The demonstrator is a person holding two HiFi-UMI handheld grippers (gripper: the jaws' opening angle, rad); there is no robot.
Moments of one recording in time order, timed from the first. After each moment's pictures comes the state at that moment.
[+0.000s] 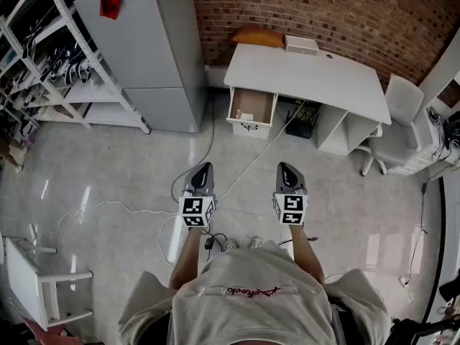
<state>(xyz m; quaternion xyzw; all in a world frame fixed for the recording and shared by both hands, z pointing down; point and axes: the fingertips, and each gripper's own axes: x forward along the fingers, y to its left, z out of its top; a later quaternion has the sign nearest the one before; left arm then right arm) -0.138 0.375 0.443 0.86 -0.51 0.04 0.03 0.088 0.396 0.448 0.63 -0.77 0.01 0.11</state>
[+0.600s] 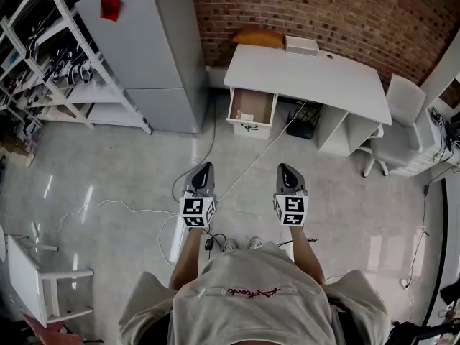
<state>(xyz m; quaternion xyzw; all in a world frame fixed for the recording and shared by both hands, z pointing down) -0.120 0.384 0.439 0.86 -0.51 0.04 0.03 0.105 0.404 0.451 0.62 -0.78 0.02 0.10</state>
